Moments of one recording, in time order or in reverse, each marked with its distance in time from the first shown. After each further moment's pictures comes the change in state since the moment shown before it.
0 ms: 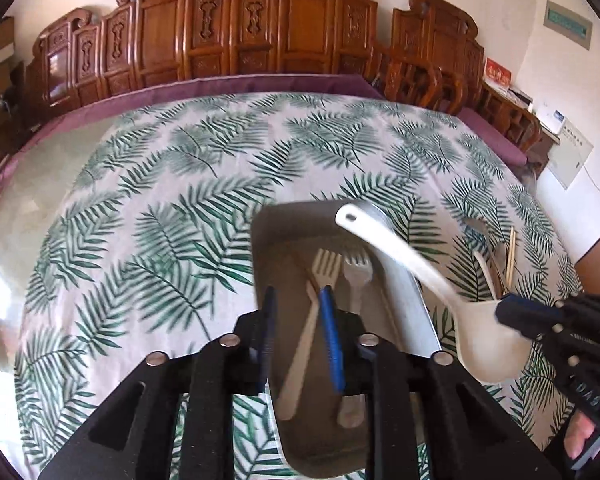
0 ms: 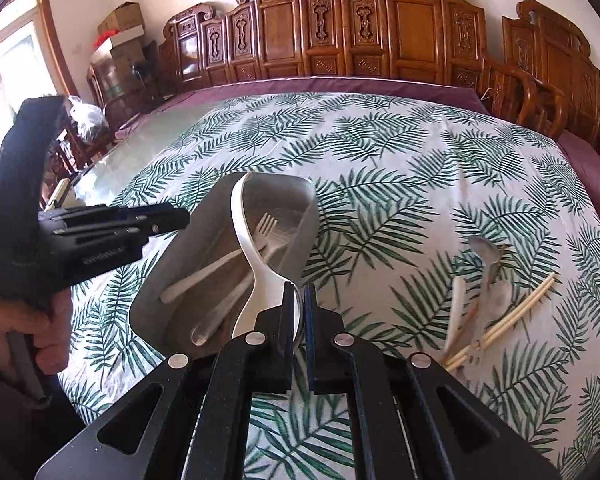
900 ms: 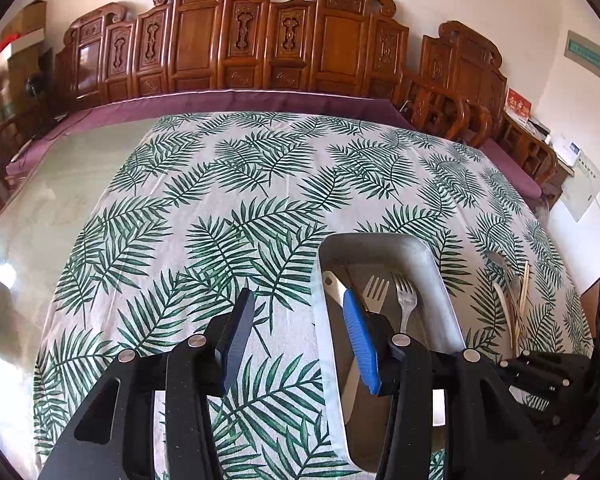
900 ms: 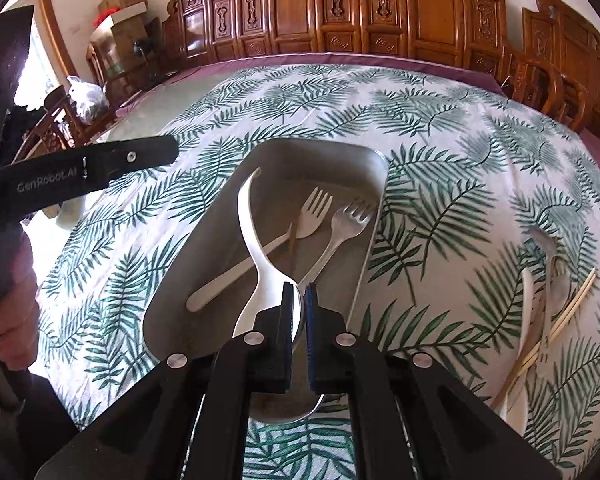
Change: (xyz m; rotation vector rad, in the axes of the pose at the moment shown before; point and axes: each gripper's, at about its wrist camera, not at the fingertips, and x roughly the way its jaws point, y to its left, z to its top) left arm -0.020 0.046 0.007 -0.081 -0.056 0.039; right arm 0.050 0.051 -0.003 -0.007 0.082 0.014
